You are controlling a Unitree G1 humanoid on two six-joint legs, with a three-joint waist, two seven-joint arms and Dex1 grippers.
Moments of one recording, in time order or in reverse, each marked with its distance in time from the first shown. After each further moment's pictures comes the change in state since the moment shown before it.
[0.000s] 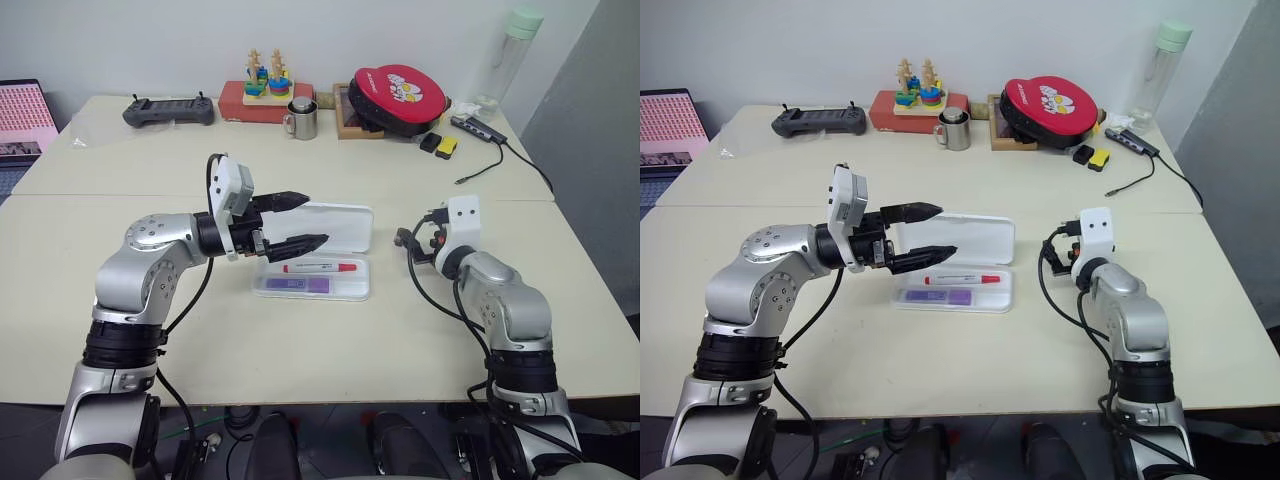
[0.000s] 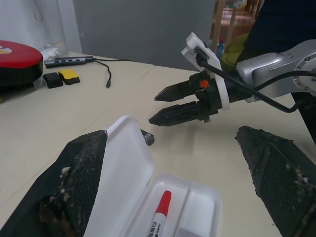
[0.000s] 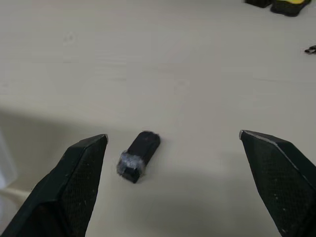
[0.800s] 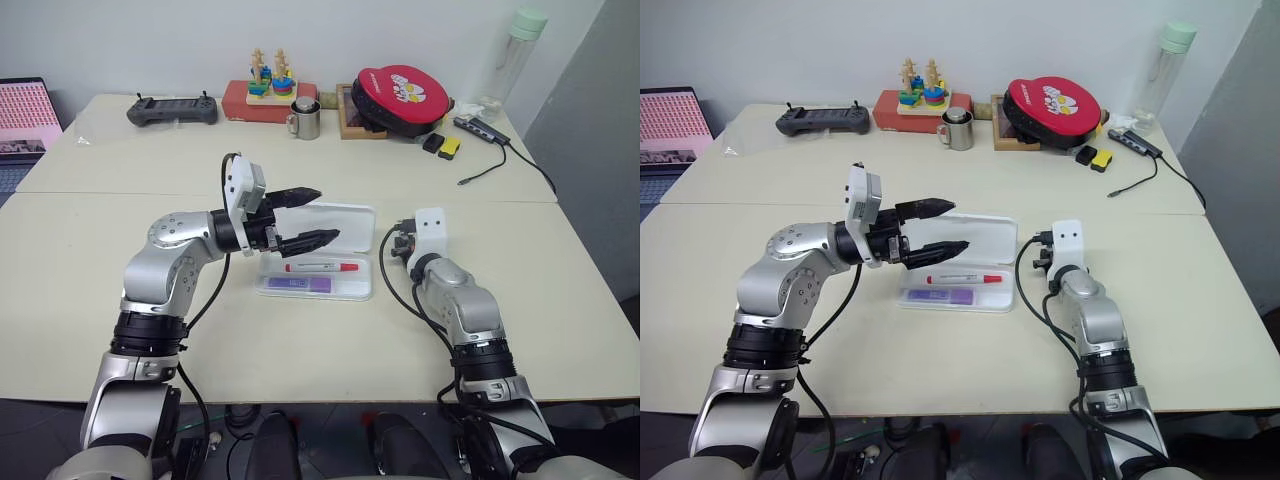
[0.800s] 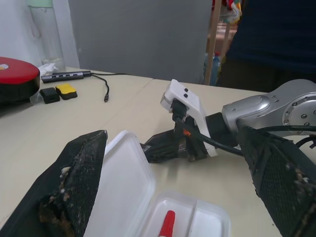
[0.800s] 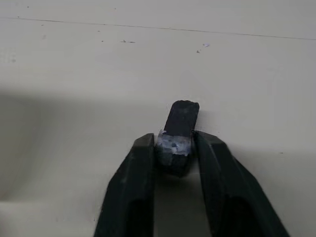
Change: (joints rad) left arm -0.040 -0.075 -0.018 0.053 0.026 -0.066 -0.009; right arm -0.021 0.054 0.065 0.203 -0.072 -0.116 -0.123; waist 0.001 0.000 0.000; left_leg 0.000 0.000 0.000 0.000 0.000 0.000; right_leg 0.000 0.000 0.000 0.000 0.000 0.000
